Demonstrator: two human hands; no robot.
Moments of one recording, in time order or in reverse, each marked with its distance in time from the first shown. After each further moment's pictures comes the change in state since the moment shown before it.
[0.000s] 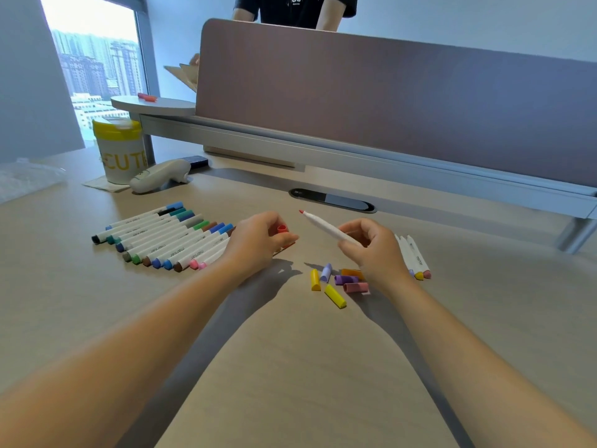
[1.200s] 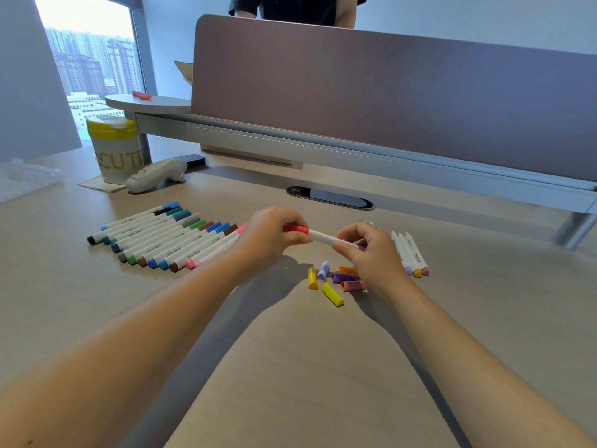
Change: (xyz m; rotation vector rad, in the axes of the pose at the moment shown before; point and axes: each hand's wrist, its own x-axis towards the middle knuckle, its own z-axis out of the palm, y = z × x) left_hand 0.006 0.020 0.003 0.104 -0.065 0.212; right_hand -0.003 0.004 0.000 -0.057 -0.024 -0.027
